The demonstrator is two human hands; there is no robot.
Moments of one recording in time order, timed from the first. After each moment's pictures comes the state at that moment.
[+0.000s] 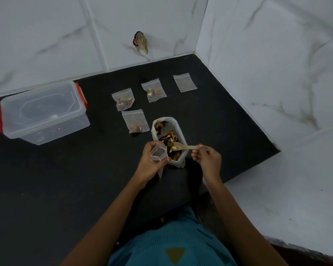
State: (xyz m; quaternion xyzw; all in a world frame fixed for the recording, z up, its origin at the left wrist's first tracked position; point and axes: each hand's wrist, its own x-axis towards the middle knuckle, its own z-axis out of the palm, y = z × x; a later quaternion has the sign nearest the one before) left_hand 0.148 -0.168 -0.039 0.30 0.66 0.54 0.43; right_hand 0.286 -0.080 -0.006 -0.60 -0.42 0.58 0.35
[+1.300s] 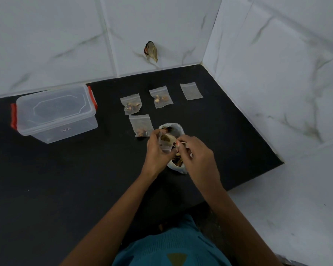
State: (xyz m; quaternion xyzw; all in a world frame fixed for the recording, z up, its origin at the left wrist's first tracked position) left_hand 0.148 -0.144 -0.007 0.33 0.70 0.55 0.31; right_hand 0.262 -0.112 0.058 -0.28 -0.86 0.22 0.36
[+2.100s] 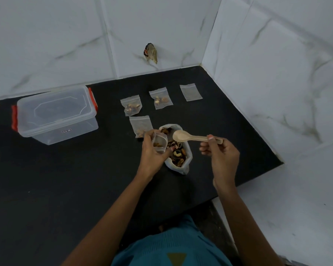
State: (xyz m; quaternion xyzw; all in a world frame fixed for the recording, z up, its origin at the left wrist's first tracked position) left_hand 0.136 -0.153 -0.007 0.33 0.68 0.58 0.28; right_hand 0.281 -0.089 0.055 -0.50 -0.54 0.51 0.45
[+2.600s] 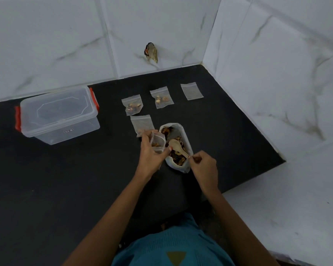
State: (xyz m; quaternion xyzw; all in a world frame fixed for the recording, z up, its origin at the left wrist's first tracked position) left_hand 0.137 -0.159 -0.003 0.32 0.68 0.59 0.29; right_hand 0.278 -0.089 -0.015 -0.58 -0.71 0.35 0.18
